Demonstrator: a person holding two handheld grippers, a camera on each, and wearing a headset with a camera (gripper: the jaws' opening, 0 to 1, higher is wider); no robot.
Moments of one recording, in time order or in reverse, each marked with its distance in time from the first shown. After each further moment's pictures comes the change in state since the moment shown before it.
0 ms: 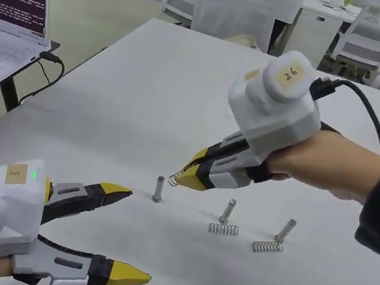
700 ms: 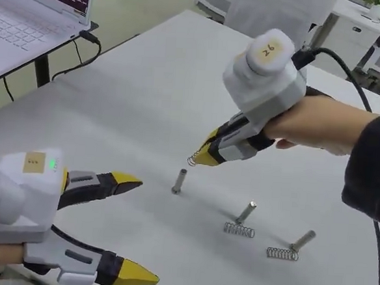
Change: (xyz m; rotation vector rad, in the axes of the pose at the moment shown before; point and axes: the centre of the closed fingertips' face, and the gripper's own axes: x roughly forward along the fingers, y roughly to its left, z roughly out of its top) left arm -0.012 -0.005 -0.007 -0.019 -0.034 0.046; right arm 0.044 -0.039 -0.002 -0.136 0.246 0.032
